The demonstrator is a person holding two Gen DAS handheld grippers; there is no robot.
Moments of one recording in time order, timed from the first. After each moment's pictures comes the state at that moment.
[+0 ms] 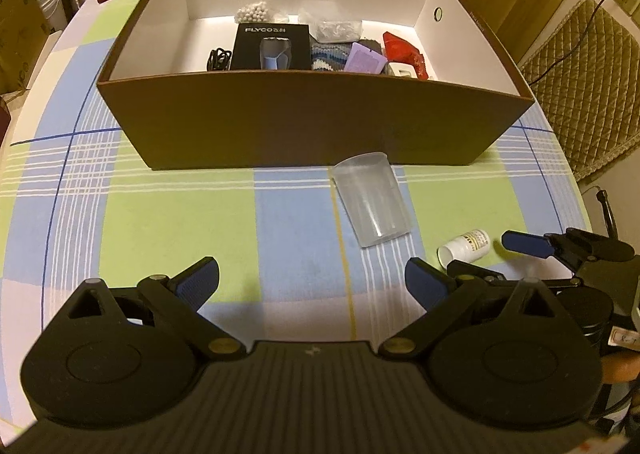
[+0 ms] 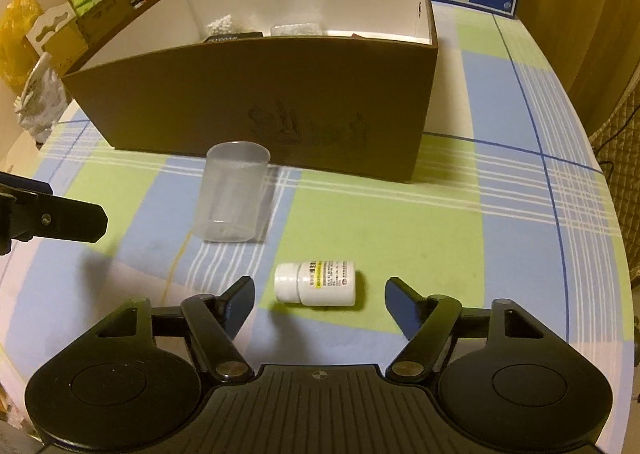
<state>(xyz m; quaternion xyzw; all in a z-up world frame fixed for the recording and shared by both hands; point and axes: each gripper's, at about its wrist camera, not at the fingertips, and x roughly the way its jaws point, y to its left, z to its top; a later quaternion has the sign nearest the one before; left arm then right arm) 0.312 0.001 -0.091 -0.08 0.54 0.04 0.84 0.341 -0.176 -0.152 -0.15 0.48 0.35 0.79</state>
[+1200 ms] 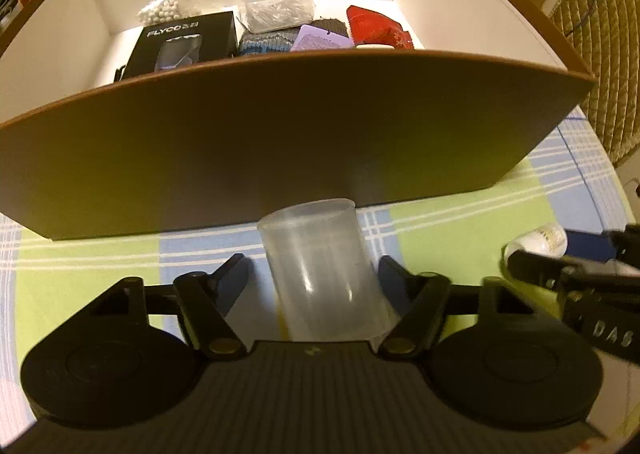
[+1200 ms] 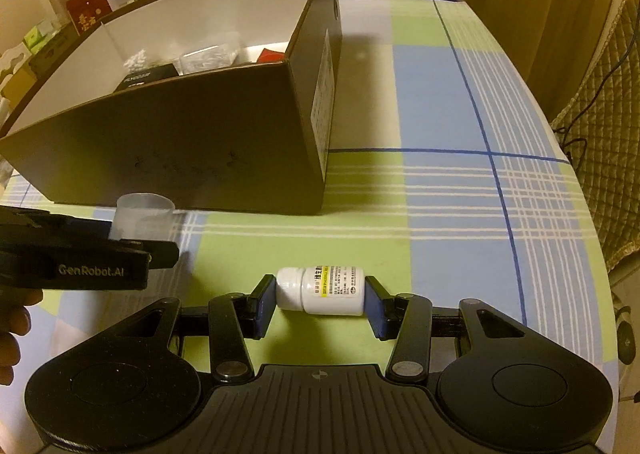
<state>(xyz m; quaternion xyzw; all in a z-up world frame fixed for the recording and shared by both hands) 0.392 -0.040 -0.164 -0.02 0.53 0.03 0.85 0.402 -0.199 -0.163 -0.10 0.49 0.30 0.81</state>
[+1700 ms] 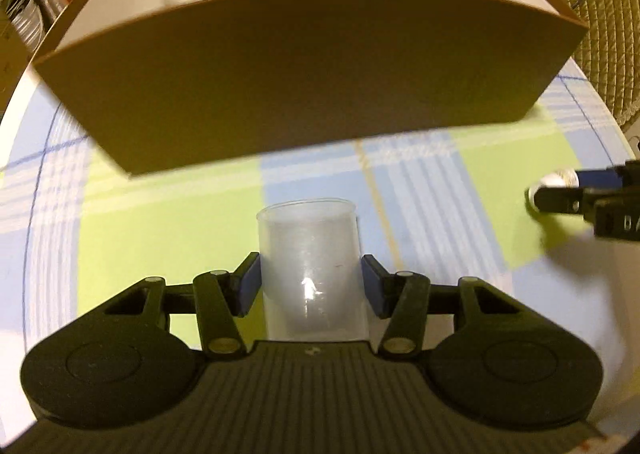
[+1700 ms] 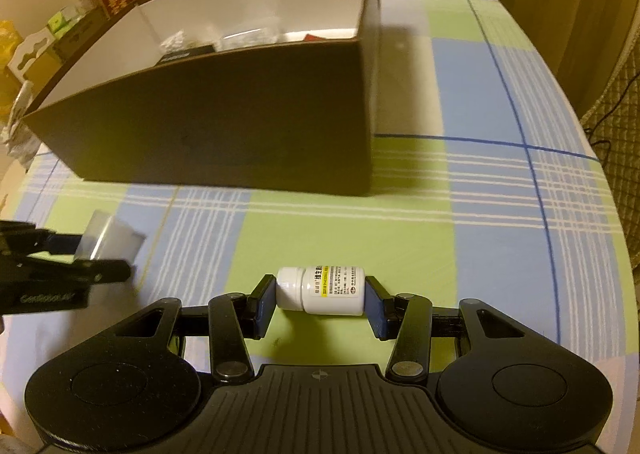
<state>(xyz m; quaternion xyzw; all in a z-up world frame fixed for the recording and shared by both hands) 0.323 0.014 -0.159 -0.01 0.54 0.03 0.84 0.379 -0.187 -0.164 -0.11 0.50 0.34 0.79</state>
